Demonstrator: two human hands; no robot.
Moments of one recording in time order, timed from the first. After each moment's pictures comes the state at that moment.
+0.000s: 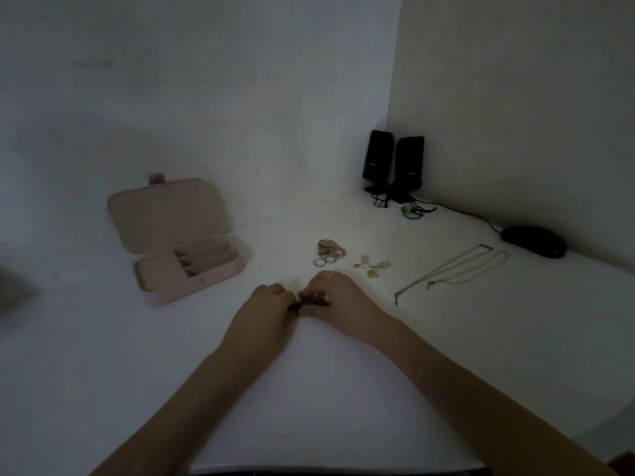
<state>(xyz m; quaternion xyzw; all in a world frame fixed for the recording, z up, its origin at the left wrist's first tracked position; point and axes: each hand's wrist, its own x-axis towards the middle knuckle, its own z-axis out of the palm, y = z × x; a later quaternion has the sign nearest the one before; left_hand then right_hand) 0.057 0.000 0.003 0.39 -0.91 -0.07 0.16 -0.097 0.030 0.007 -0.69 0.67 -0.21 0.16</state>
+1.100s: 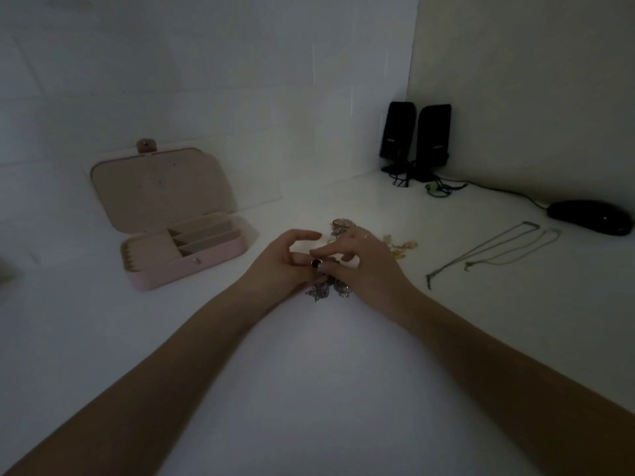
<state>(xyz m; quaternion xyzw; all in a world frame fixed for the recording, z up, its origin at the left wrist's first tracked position) 0.031 -0.032 0.002 0.31 -0.67 -0.60 0.32 -0.111 0.022 -0.014 -0.65 0.60 -0.46 0.08</state>
